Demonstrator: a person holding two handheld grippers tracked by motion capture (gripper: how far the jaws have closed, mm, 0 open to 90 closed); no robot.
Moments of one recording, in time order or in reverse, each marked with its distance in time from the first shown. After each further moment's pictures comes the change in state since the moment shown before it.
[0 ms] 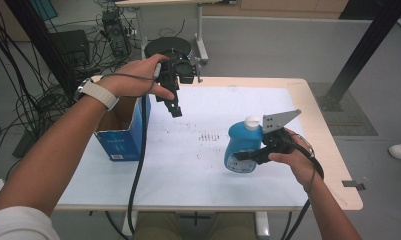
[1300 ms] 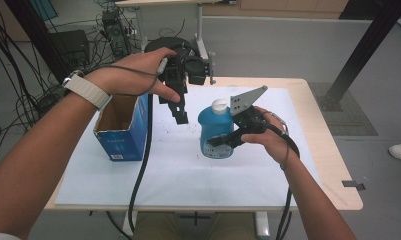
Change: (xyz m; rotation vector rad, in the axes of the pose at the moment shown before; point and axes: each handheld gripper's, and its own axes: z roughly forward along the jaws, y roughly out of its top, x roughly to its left) left arm -0.042 0.022 -0.046 0.022 -0.066 0.074; right arm -0.005 0.075 0.042 0.057 0.067 -0.142
